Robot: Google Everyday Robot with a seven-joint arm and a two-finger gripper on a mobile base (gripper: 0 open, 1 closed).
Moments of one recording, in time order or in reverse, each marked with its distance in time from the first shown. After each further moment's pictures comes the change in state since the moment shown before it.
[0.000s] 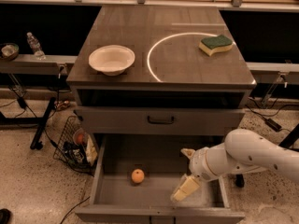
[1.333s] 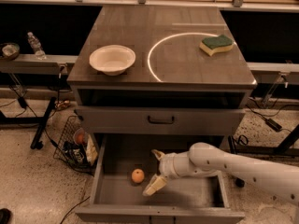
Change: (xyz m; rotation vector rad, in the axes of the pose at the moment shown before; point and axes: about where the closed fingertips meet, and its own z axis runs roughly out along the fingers) arm -0.014 -0.045 0.164 -0.020 -0.205 -0.146
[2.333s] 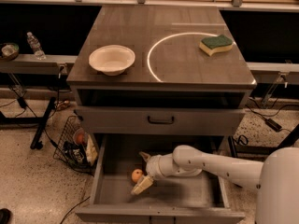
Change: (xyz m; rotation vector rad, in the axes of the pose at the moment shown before) arm 0.013 -0.016 0.085 -0.037 -0.044 -0.025
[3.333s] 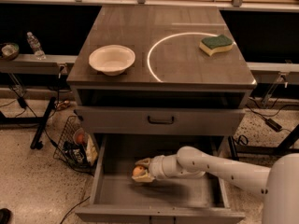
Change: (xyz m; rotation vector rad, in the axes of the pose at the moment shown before) arm 0.003 -0.003 -0.006 0.017 -0.034 0.037
